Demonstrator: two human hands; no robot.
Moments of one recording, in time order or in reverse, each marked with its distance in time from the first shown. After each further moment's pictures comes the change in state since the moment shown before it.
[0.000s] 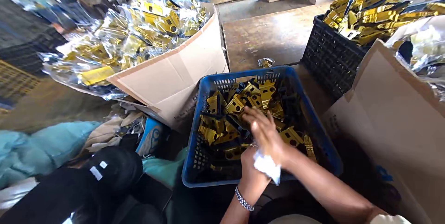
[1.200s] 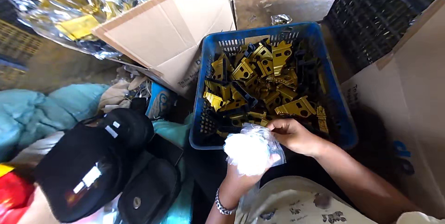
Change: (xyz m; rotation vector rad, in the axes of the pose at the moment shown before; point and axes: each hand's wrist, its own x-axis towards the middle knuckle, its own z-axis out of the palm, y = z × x) left_hand -0.054 -0.010 -0.046 -0.241 -0.008 -0.200; right_hand -0.054 0.012 -0.006 0.789 -0.248 0.397
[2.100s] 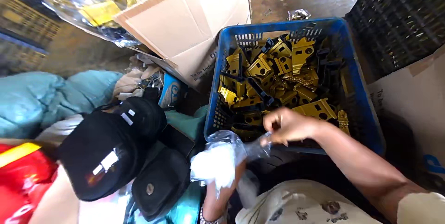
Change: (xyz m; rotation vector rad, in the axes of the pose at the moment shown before) left_hand -0.036 -0.008 -0.066 -0.015 0.301 -0.258; right_hand 0.068 -0.023 0.011 -0.326 -0.361 0.087
